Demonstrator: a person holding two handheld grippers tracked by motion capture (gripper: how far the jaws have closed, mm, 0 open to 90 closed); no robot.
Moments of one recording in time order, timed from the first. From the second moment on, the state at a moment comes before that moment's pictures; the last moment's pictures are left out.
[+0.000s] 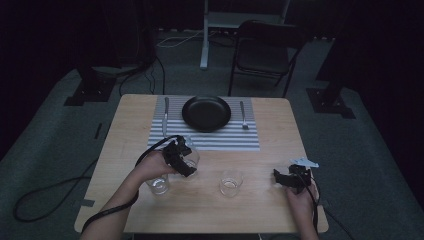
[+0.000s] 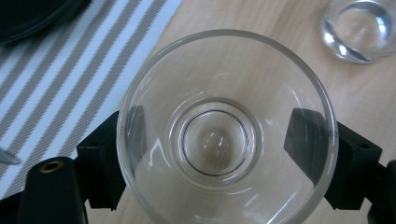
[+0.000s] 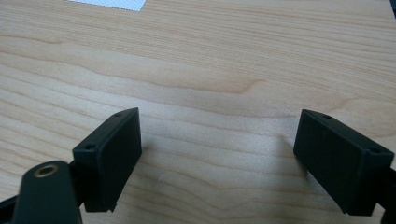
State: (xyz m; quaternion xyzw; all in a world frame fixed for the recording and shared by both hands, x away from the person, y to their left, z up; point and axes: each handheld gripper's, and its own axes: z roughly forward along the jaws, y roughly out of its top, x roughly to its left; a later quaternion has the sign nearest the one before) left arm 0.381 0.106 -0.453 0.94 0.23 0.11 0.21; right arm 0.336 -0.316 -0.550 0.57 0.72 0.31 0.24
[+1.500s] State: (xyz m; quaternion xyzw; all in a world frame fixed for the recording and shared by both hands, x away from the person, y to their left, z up) left arm 0.439 0.124 -0.449 0.87 0.40 0.16 0.23; right arm 0.336 -0.316 -0.550 0.57 0.72 0.31 0.24
